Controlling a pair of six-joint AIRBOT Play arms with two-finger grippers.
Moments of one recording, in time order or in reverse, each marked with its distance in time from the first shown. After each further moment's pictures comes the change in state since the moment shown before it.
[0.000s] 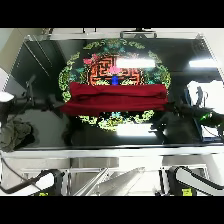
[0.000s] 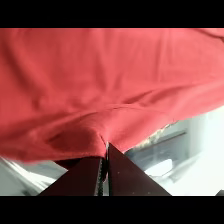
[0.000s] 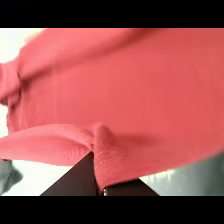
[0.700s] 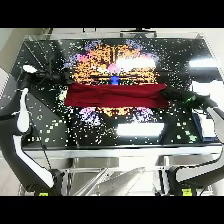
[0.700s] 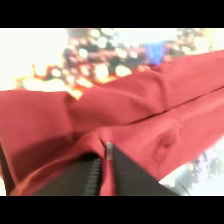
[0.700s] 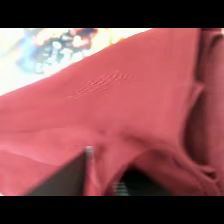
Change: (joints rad) left arm -0.118 -0.690 0.750 -0.004 -0.005 -0.024; right arm 0.125 -0.442 0.344 0.061 -0.183 -0.095
